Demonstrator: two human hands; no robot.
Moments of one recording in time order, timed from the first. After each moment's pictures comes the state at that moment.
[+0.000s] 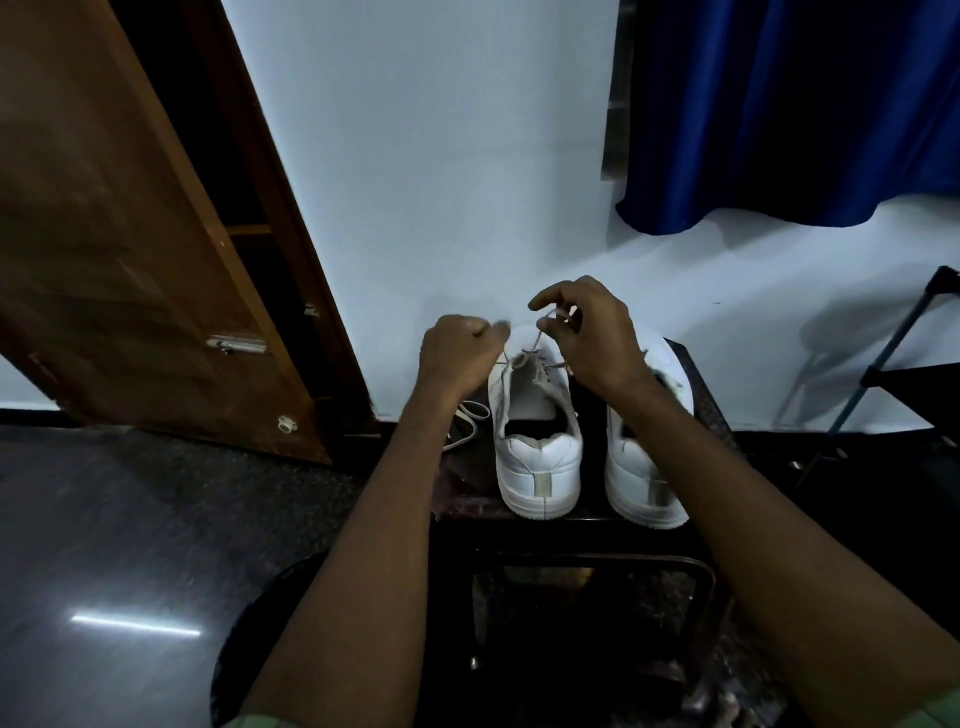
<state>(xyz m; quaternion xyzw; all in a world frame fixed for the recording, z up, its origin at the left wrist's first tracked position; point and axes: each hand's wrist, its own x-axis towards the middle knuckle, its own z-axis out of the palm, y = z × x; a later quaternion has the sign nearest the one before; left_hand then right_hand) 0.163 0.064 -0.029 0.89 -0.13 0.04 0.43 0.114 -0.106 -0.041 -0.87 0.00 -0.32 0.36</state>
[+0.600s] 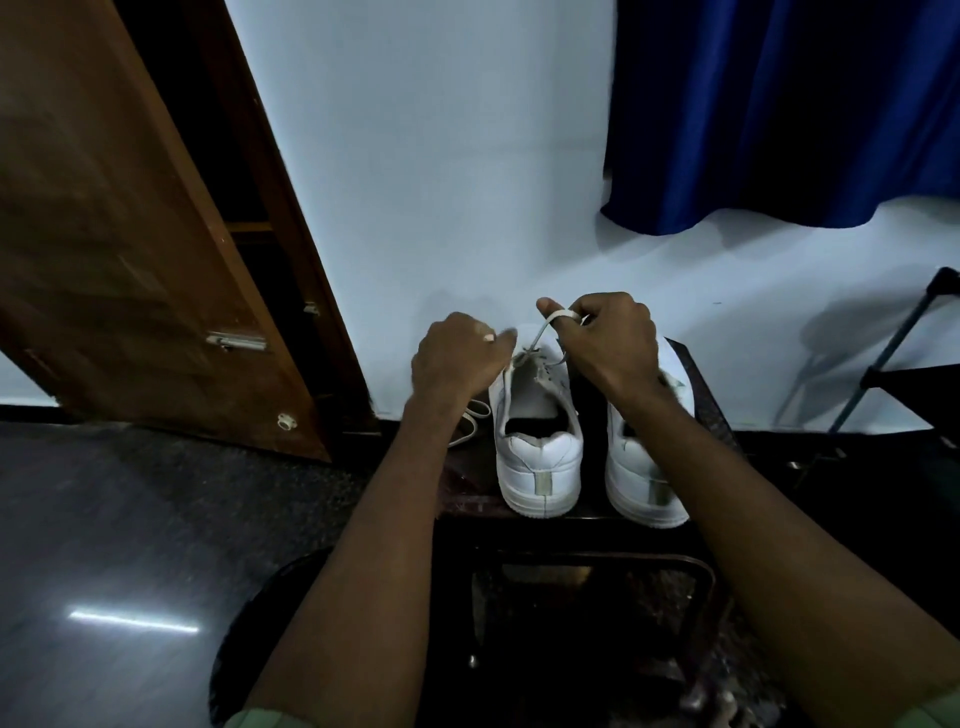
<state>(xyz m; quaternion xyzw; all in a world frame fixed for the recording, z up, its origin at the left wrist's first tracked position) 0.167 0.062 -0.035 0.93 -0.13 0.10 0.32 0.113 -0.107 -0.042 -0.86 0.17 -0.32 0.35</state>
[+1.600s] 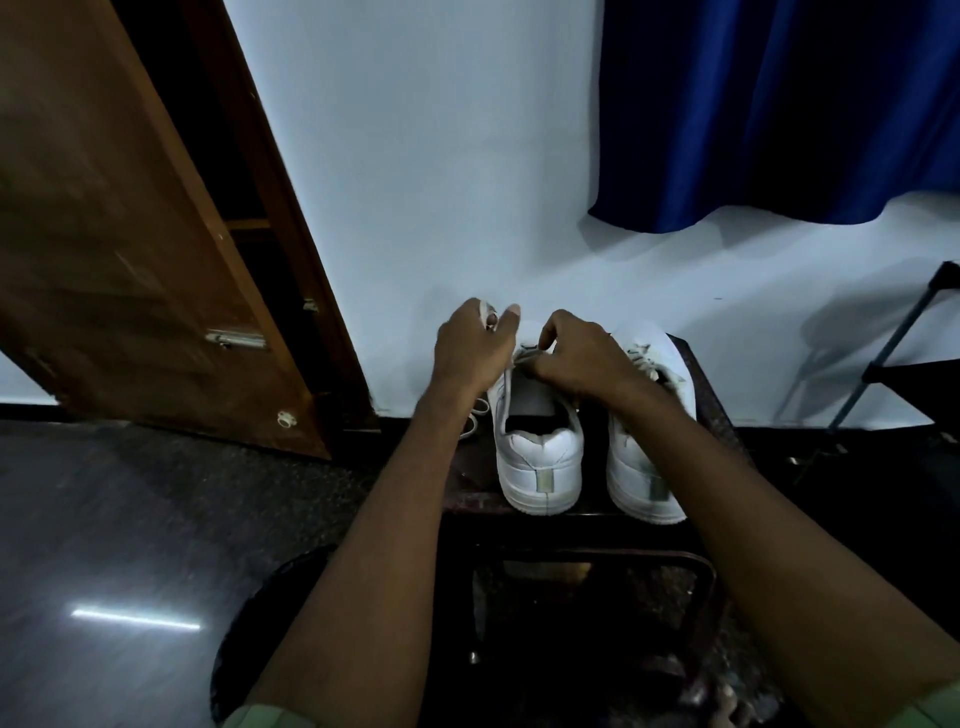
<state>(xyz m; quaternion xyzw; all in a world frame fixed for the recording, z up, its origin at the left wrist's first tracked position) 0.167 0.050 -0.041 0.87 -0.13 0.06 0.48 0.109 -0.093 -0.041 -0.93 0.08 -0.09 0.34</state>
